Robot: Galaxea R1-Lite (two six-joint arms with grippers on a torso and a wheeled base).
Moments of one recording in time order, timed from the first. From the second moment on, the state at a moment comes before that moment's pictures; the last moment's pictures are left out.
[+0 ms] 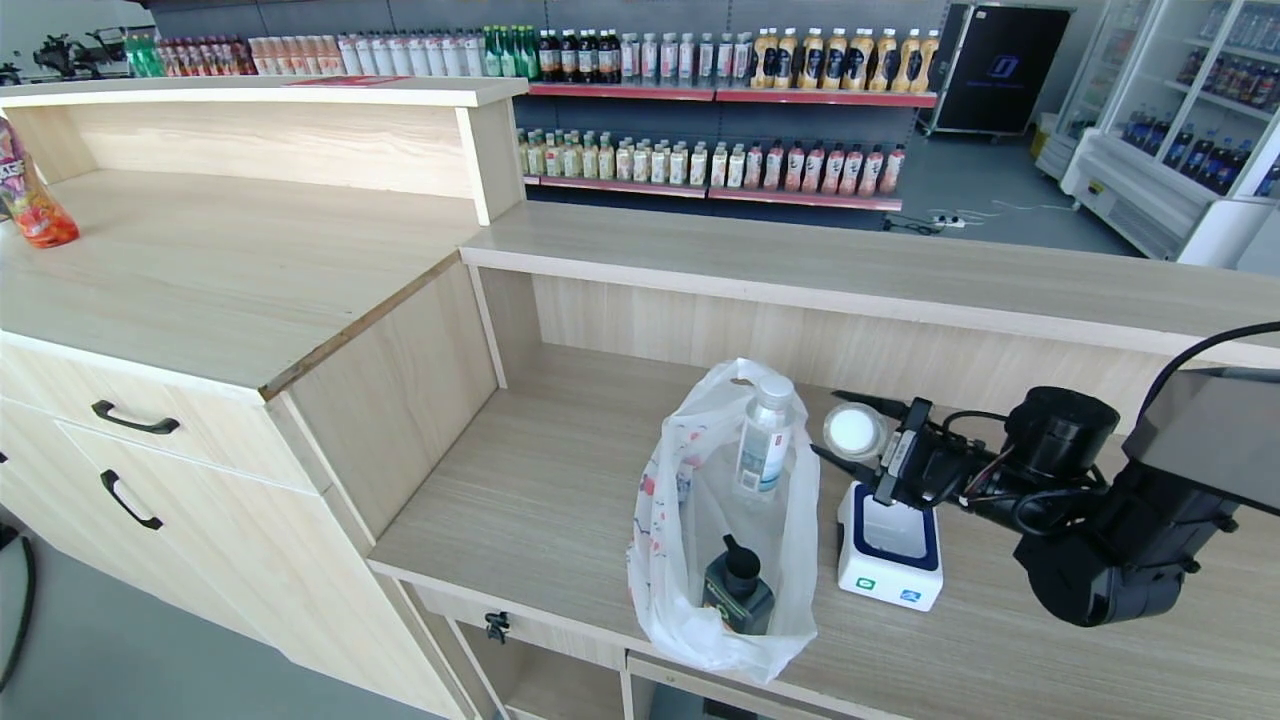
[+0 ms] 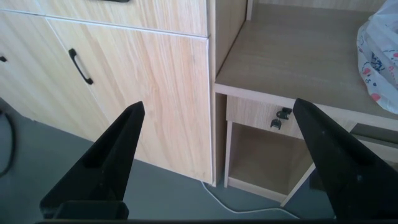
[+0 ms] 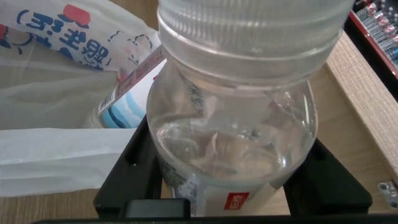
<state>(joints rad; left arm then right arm) 0.00 0.00 0.00 0.03 0.08 0.06 0.13 2.22 -0.70 -1.55 0.73 -1.02</state>
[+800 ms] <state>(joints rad) 0.00 0.00 0.00 0.04 0.08 0.06 0.14 2.21 -0.72 -1.56 0.81 -1.04</state>
